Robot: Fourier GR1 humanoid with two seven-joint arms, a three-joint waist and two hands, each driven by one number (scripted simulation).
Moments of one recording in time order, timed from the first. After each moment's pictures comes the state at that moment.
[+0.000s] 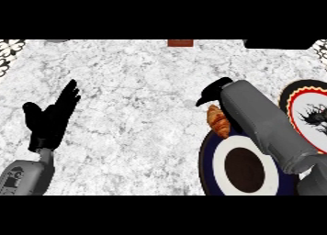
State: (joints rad) left arm -0.19 0.32 -0.09 -1.40 0.17 0.14 0.15; right arm -1.12 -0.19 0.84 -0.28 0.71 0.80 -0.28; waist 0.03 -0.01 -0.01
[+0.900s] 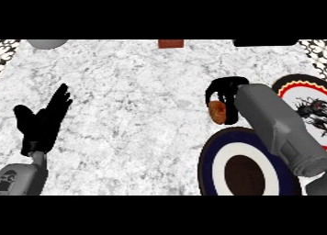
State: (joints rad) left arm -0.17 0.33 -0.04 -1.36 0.17 0.12 0.13; right arm -1.06 -0.24 0.60 -0.26 0.55 0.54 -0.16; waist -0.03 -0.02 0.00
